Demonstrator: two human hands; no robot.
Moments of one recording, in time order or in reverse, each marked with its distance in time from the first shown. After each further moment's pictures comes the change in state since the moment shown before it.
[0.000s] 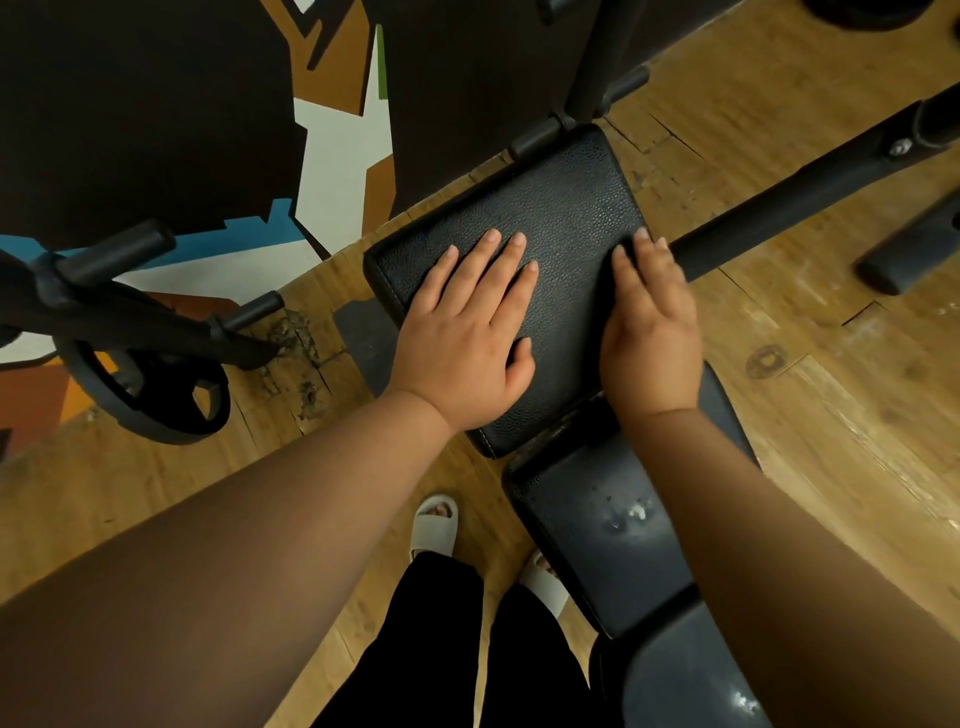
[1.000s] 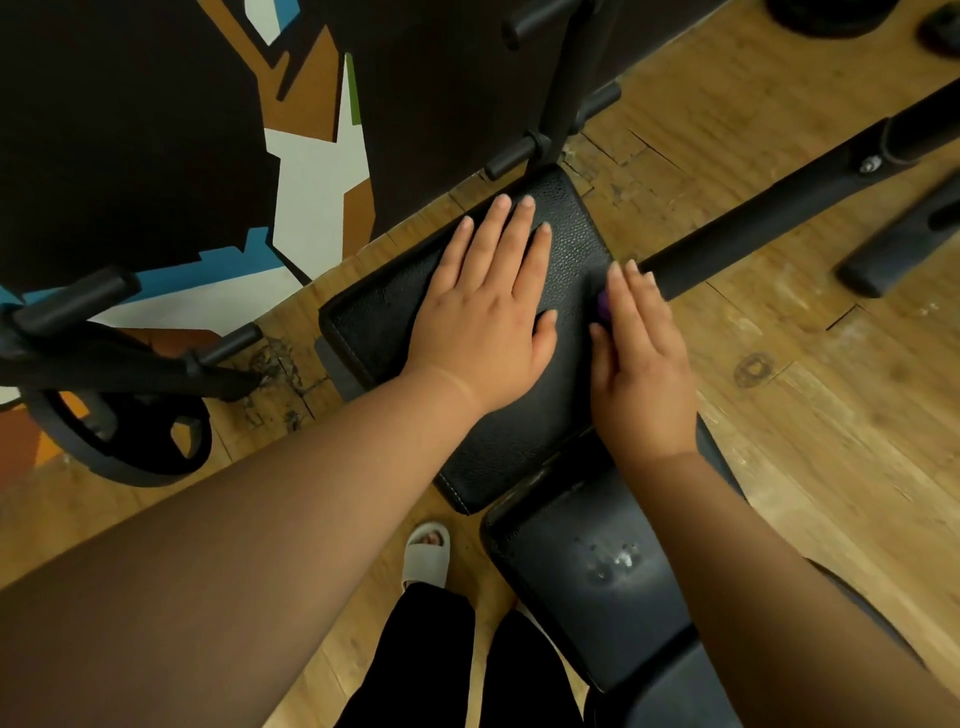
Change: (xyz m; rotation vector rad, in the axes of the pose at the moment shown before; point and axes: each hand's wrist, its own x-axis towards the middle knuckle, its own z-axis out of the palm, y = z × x) left_hand 0.071 0.014 0.004 0.070 -0.071 -0.005; right_hand 0.004 0.012 -0.008 0.099 -0.106 0.096
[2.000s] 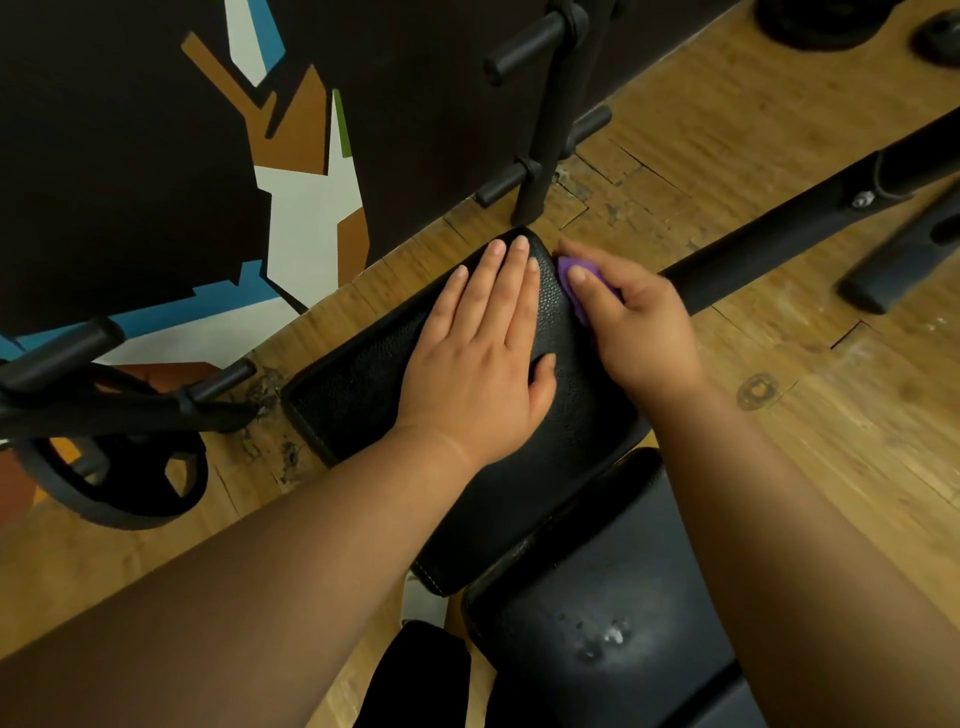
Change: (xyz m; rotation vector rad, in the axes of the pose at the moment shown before) left_hand 0.028 0.008 0.003 0.004 -0.015 0.002; right_hand 0.105 0.006 -0.011 0.601 -0.304 0.405
